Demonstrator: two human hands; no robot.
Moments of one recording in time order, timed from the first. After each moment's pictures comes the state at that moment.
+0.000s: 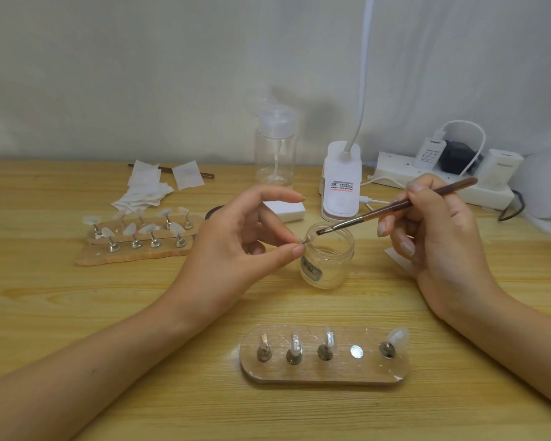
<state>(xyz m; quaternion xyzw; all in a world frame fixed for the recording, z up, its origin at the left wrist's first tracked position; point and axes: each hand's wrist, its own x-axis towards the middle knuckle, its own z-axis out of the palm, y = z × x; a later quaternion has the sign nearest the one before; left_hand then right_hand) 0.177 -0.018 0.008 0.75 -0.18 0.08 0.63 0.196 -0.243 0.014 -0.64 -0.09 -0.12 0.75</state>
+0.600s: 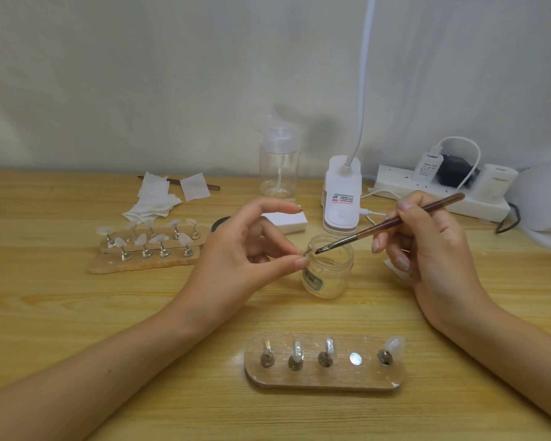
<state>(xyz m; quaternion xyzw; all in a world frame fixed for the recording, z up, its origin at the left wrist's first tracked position) 0.174 -0.016 0.011 0.74 -0.17 0.06 0.65 0.196 -0.242 0.013 -0.65 -0.10 -0.12 0.74</state>
